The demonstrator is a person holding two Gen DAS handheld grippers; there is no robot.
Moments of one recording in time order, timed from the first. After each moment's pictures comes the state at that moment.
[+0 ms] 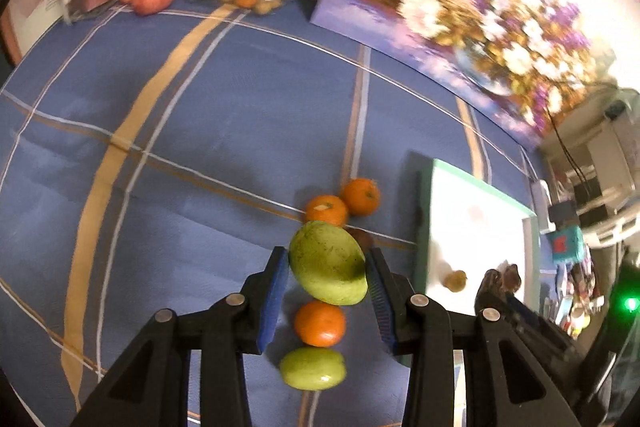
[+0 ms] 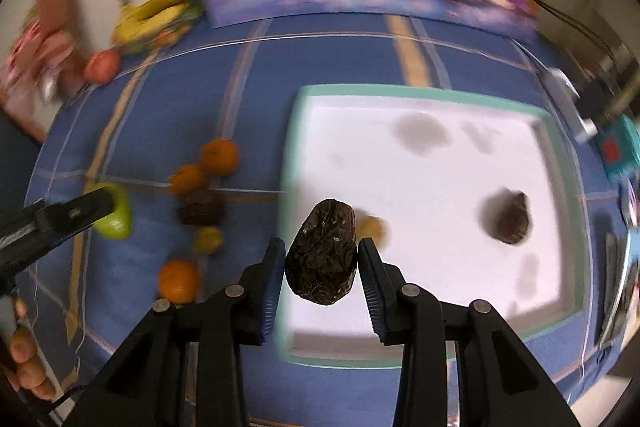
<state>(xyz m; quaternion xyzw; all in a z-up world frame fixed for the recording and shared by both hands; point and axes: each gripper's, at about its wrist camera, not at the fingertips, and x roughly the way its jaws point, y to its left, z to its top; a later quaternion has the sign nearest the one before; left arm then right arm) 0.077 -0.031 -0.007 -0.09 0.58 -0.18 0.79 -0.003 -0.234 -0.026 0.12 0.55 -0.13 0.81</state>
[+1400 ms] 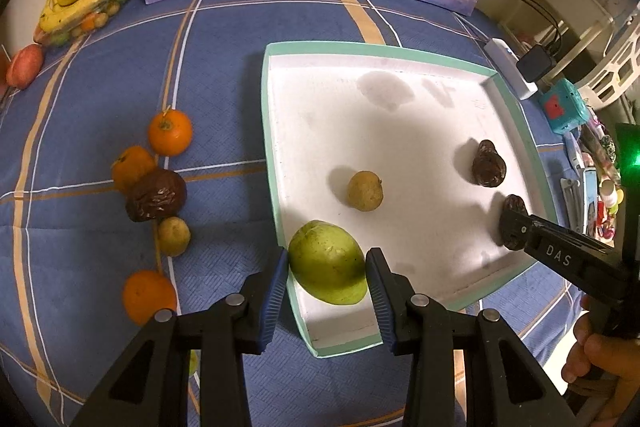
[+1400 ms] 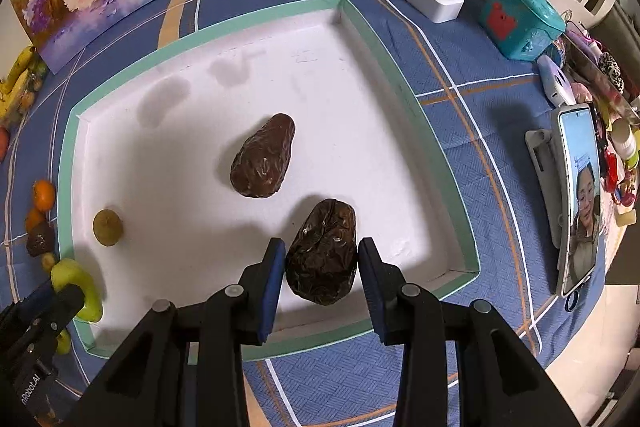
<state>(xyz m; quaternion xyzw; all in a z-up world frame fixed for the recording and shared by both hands) 0.006 -0.178 -0.041 0.08 0.59 -0.28 0.75 -0.076 -0.369 -0.067 0.18 0.58 -0.26 0.75</state>
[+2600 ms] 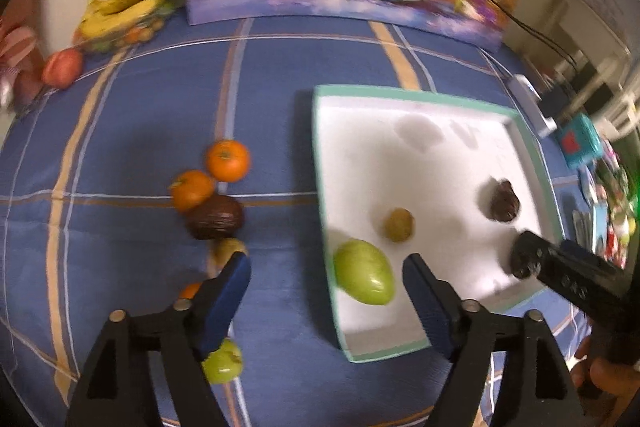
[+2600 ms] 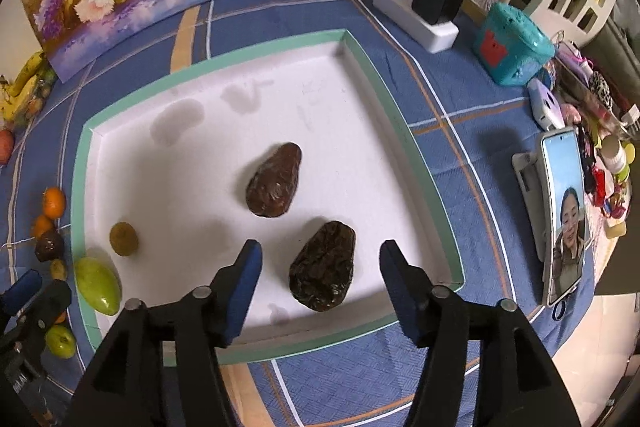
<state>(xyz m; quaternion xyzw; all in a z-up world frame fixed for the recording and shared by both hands) 0.026 -0.148 -0.012 0.06 0.56 -0.22 0.79 -0.070 -0.362 -0.040 0.16 0.56 -0.27 0.77</state>
